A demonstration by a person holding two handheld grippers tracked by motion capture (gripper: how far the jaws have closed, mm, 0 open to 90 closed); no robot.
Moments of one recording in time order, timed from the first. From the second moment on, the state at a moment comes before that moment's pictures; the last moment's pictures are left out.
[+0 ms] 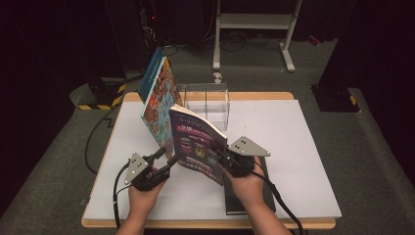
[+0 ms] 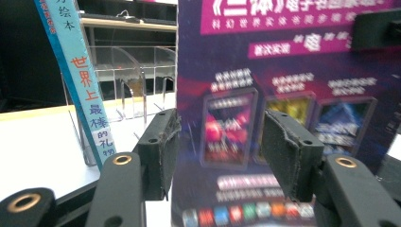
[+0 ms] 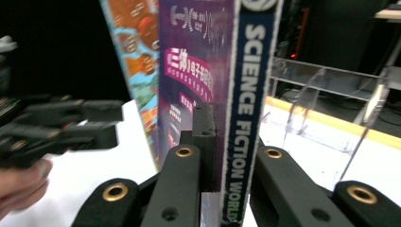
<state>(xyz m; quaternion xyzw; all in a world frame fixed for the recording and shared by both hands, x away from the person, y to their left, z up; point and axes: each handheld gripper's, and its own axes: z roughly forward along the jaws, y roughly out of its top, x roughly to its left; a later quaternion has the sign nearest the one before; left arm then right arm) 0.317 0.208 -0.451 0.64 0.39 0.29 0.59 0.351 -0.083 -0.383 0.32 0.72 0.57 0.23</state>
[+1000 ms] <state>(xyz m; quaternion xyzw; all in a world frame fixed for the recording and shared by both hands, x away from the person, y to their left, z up) 0.317 0.167 -0.411 0.65 0.34 0.21 0.65 0.334 -0.096 -0.424 0.38 0.71 0.56 0.21</state>
